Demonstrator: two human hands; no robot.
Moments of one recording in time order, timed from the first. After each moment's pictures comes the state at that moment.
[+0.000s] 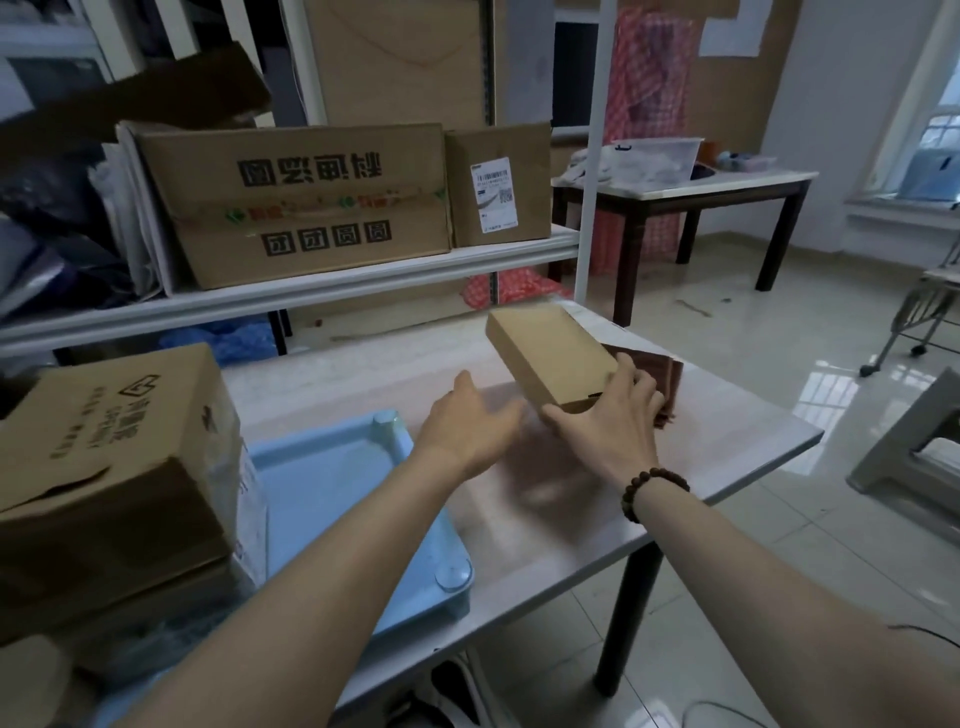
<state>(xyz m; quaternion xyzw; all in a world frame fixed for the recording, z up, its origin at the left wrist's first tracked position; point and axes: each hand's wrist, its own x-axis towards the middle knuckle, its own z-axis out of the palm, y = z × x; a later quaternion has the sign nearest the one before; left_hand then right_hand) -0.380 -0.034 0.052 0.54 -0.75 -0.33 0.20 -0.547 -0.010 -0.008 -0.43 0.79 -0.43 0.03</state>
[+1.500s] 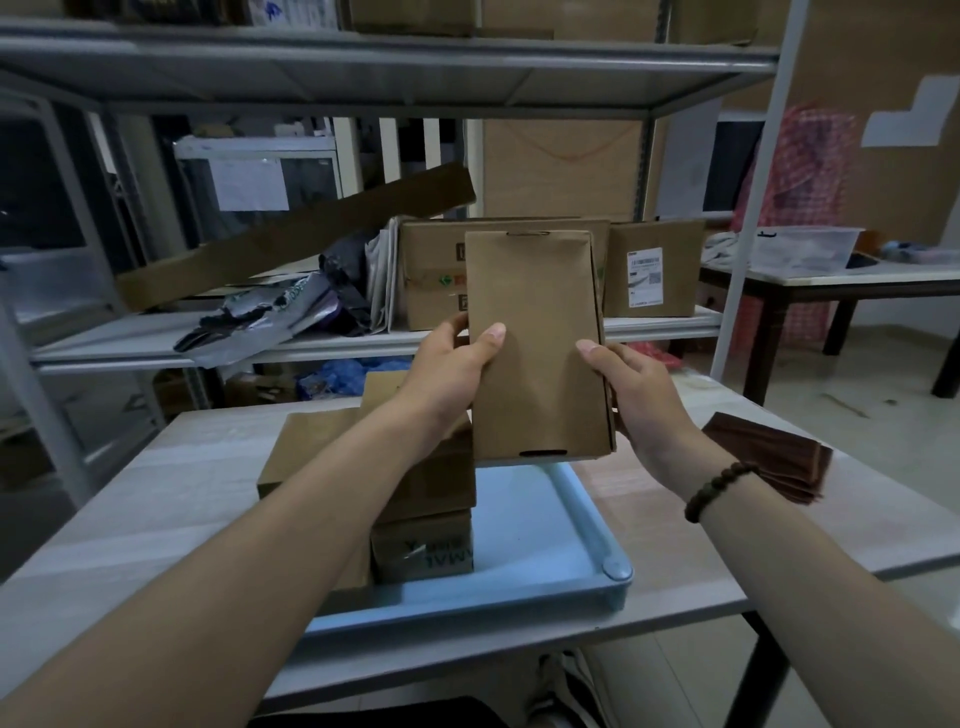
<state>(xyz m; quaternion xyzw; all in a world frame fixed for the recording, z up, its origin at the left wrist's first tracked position) -0.189 0.030 0.169 0.42 -0.59 -0.48 0.50 -0.374 0.036 0.131 -0.51 0.45 -0.62 0.38</state>
